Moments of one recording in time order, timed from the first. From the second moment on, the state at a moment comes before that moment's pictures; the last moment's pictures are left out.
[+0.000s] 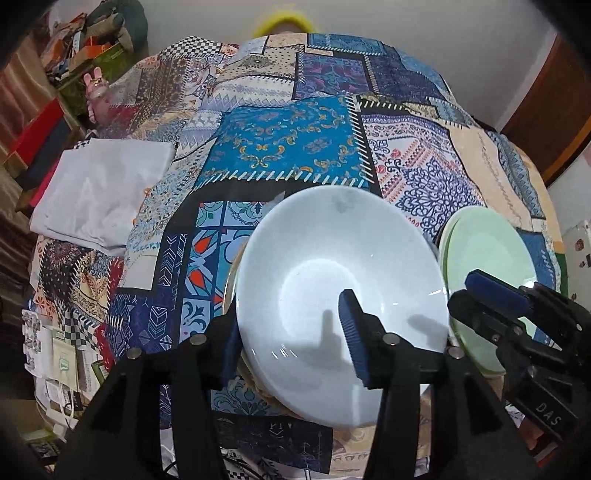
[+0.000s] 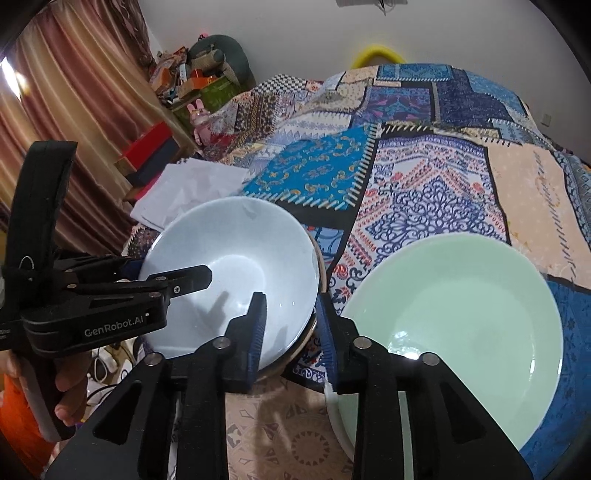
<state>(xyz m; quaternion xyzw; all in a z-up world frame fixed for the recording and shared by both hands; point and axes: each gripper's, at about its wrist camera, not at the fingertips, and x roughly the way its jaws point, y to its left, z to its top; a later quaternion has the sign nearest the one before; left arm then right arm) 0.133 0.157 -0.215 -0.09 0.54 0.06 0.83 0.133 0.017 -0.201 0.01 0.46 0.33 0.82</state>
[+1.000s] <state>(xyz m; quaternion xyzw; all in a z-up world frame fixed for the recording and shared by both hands) 0.100 0.198 -0.254 -0.16 0.53 0.05 0.83 0.145 0.040 -0.222 -0.01 0.48 0.32 0.82</state>
